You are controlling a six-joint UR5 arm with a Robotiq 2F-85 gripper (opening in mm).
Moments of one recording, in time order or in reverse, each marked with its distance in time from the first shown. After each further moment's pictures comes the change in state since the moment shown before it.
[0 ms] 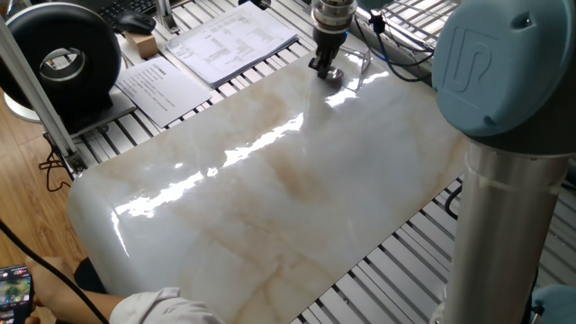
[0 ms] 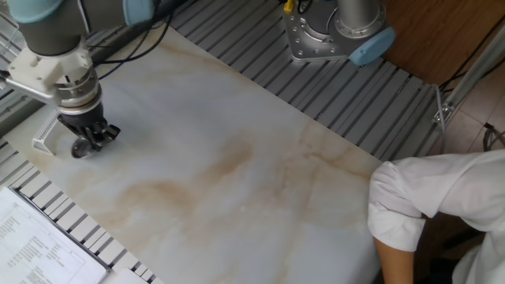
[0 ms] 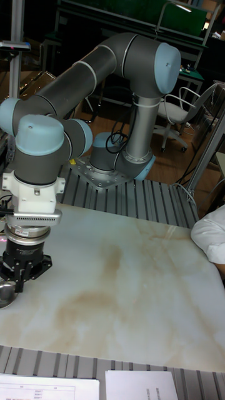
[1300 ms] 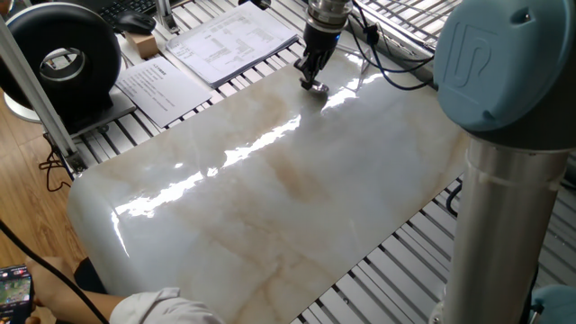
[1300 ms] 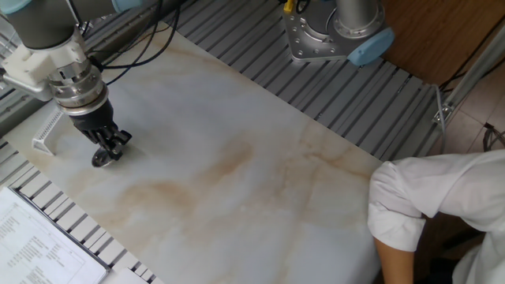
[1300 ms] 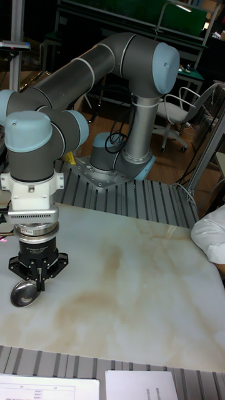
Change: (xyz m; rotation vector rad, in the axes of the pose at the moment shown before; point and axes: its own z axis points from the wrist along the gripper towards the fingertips) arm -0.008 0.040 -0.007 -0.152 -0.019 0.124
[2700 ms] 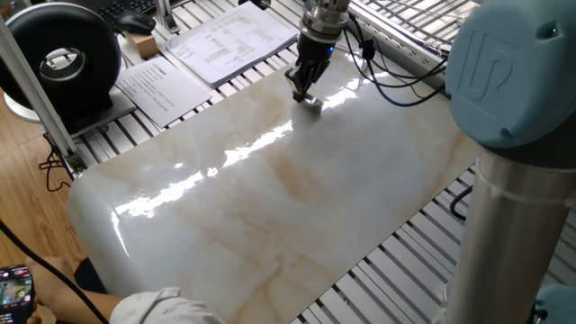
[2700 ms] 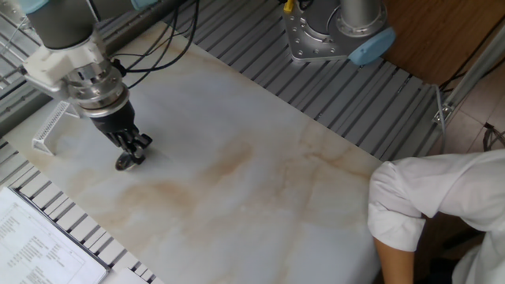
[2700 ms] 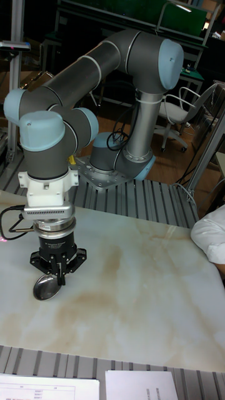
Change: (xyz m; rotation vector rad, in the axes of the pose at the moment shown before) arm 0.016 0.051 0.004 -0.063 0.001 0.086
